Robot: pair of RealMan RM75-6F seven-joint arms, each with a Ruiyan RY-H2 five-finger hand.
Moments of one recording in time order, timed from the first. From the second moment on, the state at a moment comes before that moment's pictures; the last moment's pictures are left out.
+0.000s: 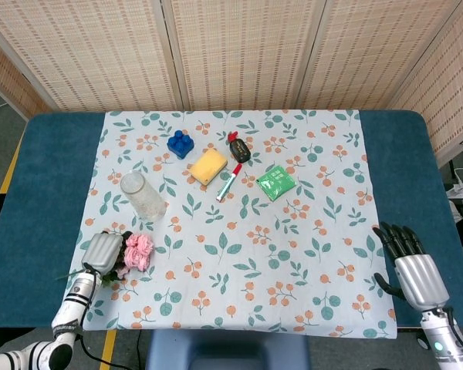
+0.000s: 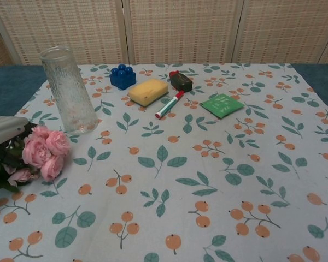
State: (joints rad) left arm -0.50 -1.50 -0.08 -1.43 1.12 1.04 0.36; right arm 0.11 -1.14 0.00 -1.63 -1.60 1.44 -0.08
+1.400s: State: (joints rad) left arm -0.66 -1.34 -0.73 -1.70 1.09 1.30 -0.70; right arm 0.12 -1.12 0.00 -1.64 -1.57 1.40 -0.05
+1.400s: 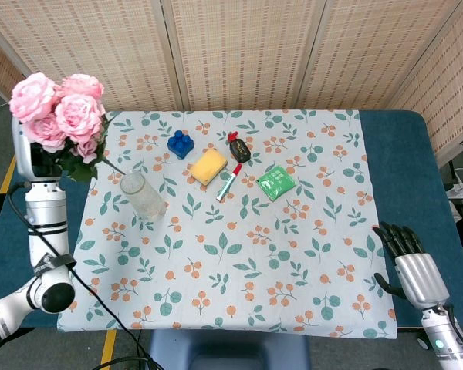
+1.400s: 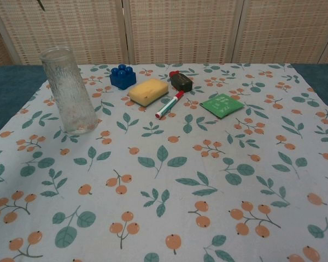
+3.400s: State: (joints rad) left arm -0.66 -1.55 -0.34 -1.27 1.34 1.22 -0.88; right arm 0.11 -1.10 -0.01 -1.65 -1.61 1.43 0.01
